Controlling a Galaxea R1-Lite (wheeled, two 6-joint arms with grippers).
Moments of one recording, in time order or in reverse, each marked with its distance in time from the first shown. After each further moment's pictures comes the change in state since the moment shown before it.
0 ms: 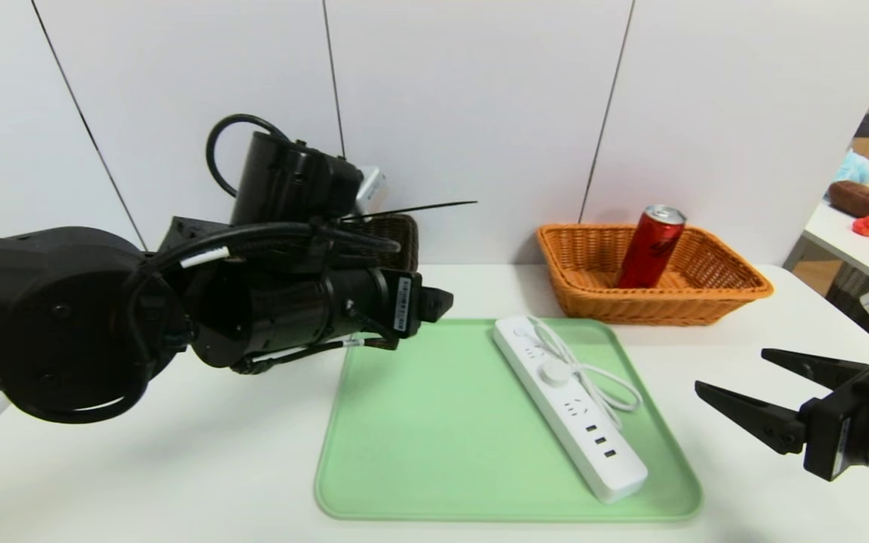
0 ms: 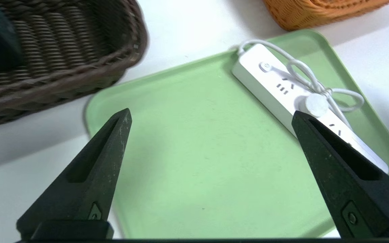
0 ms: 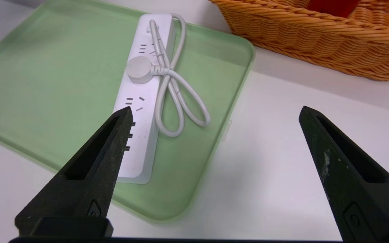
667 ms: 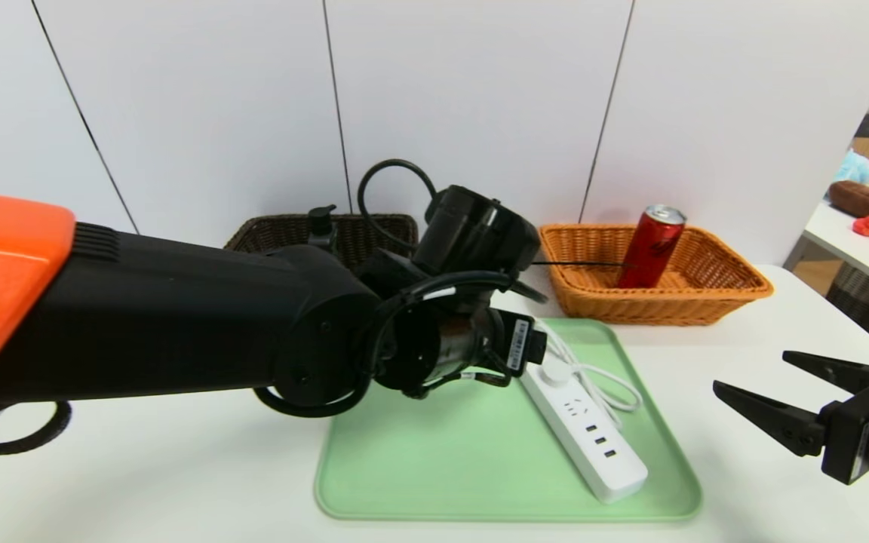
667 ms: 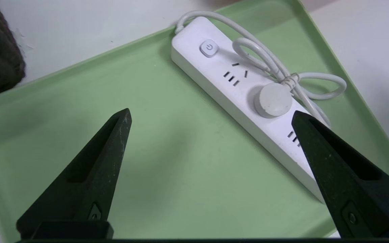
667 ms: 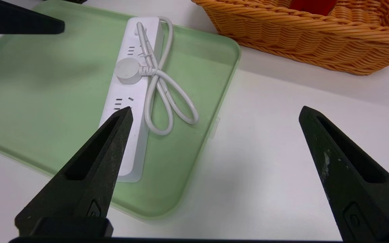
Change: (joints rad) left arm -0.163 0.279 -0.310 0.161 0.089 -0.060; right arm -0.040 -0.029 0.017 -0.002 0.000 0.001
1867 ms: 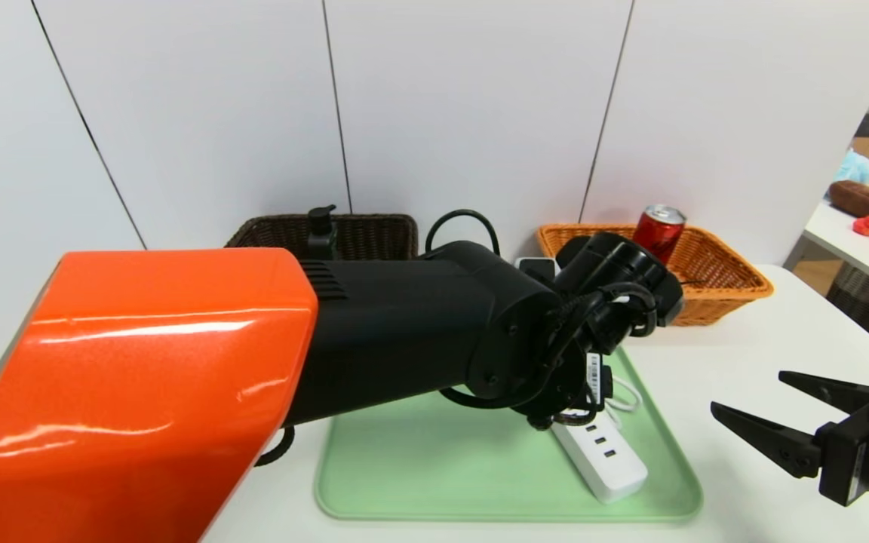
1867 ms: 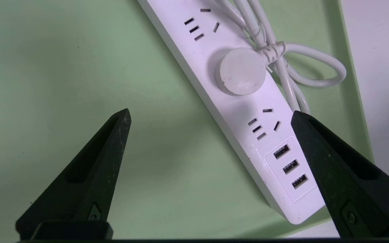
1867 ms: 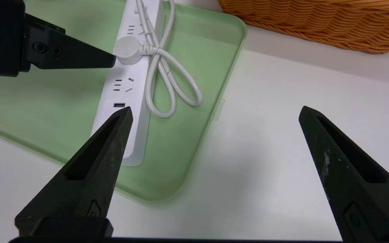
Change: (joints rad) left arm -0.124 0.267 -0.485 0.483 0.129 -0.350; right arm 0.001 0.000 0.045 -0.001 0.009 0.001
